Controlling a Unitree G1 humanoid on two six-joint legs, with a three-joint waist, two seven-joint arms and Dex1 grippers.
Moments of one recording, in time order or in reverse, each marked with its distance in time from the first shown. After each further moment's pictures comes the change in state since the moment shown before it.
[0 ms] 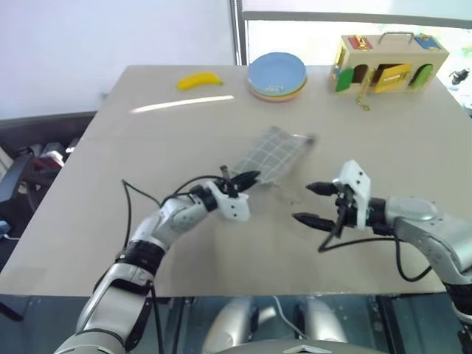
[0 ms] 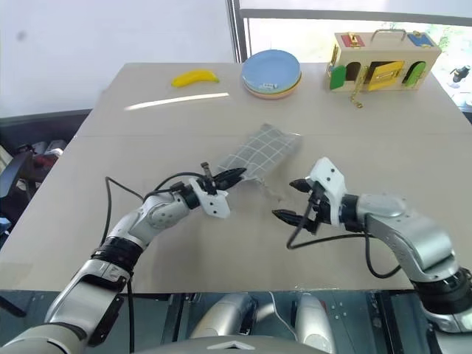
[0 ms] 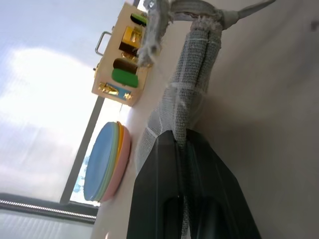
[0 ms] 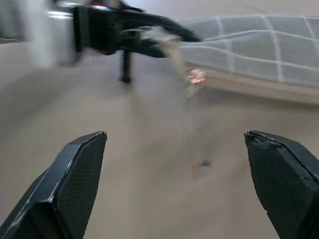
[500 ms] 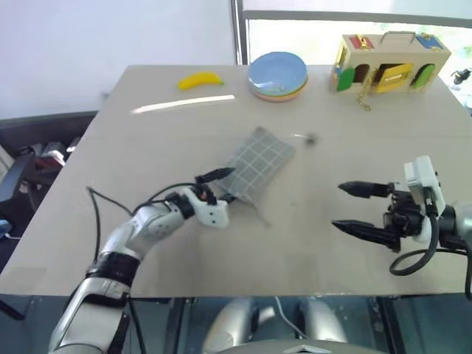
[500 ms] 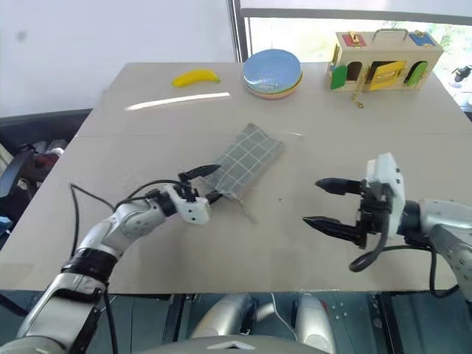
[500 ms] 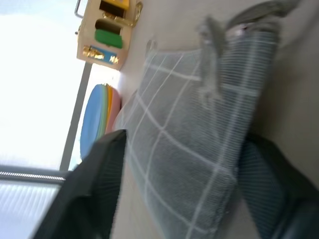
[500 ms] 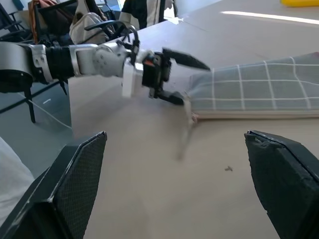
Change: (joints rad) left arm 0.055 0.084 0.070 0.038 0.059 -0.023 0.031; right arm 0.237 -0.175 -0.379 -0.164 0.348 -0.026 0.255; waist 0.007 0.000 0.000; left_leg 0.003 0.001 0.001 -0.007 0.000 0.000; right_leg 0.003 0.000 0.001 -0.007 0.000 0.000
